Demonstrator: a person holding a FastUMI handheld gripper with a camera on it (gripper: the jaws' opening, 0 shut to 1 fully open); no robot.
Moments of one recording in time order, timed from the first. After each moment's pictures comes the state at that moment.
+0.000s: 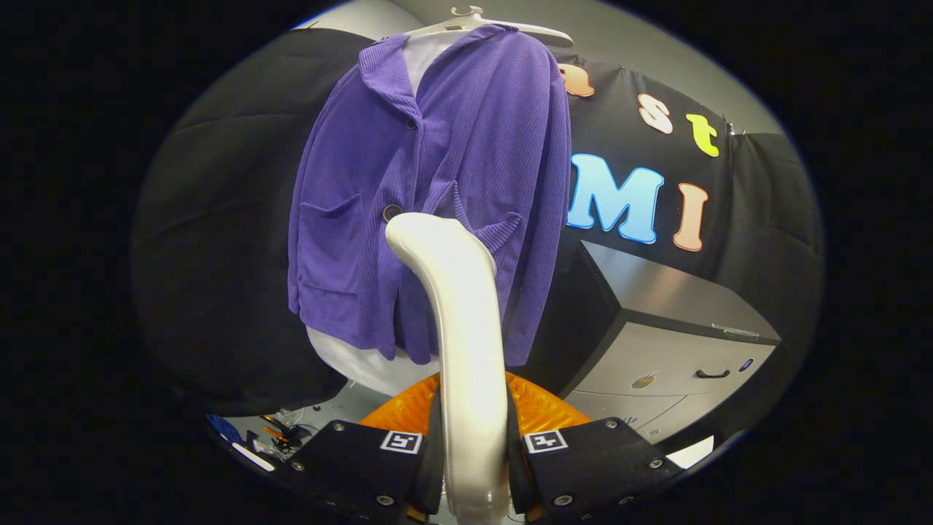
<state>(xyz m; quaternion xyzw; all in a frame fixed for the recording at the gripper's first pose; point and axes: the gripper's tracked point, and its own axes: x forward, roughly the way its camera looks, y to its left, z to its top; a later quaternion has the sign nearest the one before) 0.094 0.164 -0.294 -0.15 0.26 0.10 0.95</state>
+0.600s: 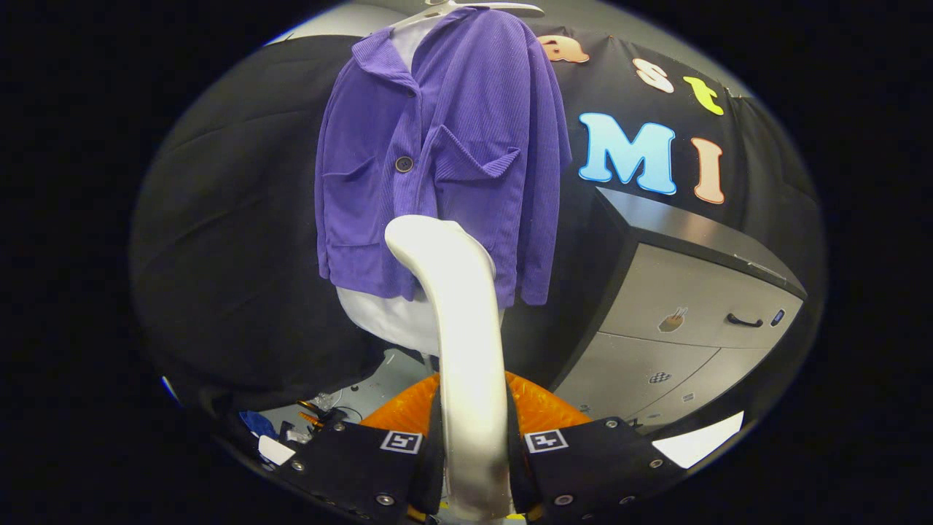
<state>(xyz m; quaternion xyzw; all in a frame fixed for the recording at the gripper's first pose) 0.035 0.145 -0.318 -0.10 0.32 0.14 0.93</state>
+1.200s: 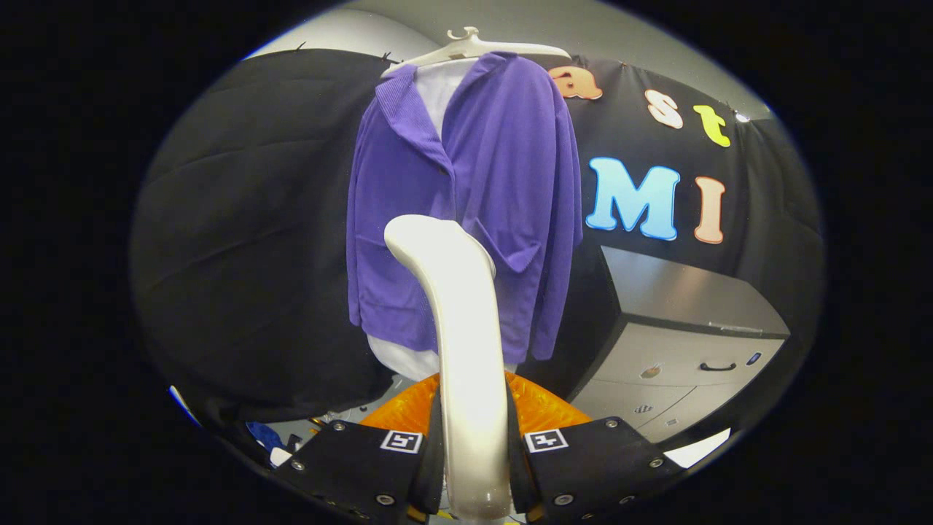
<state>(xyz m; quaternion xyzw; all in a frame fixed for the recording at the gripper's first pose) 0.035 0.205 -0.201 -0.10 0.25 0.16 0.95</state>
